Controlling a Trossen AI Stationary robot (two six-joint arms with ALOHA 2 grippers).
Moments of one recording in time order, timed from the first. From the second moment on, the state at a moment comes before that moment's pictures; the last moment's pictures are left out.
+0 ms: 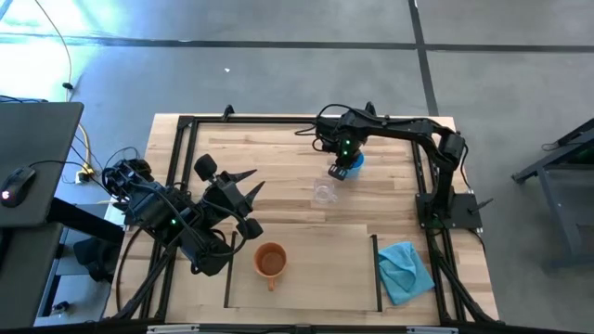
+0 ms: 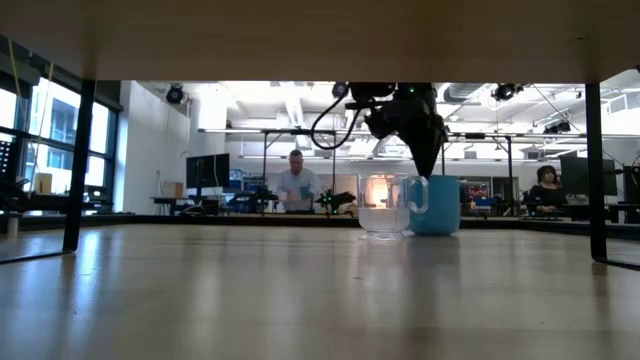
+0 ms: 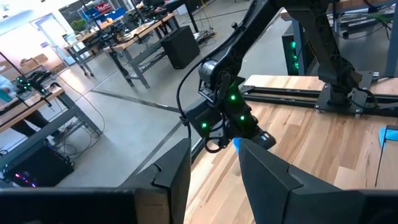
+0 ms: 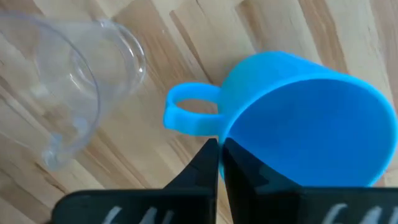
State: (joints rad) left arm -0.53 1.75 2.23 -1.57 -1.29 -0.68; right arm -0.42 1.89 1.52 -1.24 -0.08 0.10
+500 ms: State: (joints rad) left arm -0.53 1.75 2.23 -1.57 -1.30 -0.68; right arm -0.42 1.89 1.52 -1.28 -0.08 0.06
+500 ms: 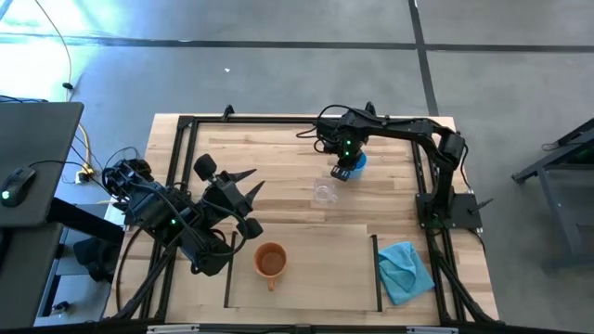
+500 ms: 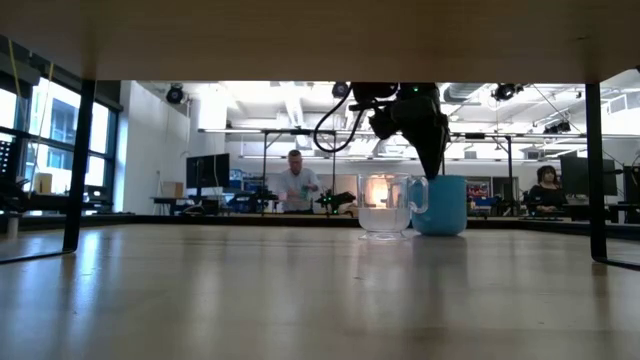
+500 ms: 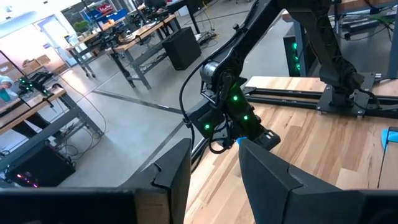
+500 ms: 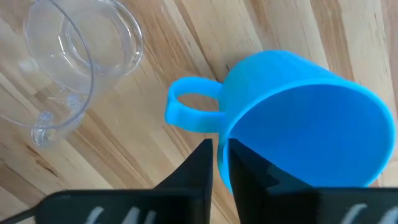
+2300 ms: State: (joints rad) left arm -0.53 1.75 2.23 -1.57 -1.30 -0.68; right arm -0.40 1.87 1.52 -1.32 -0.02 0.06
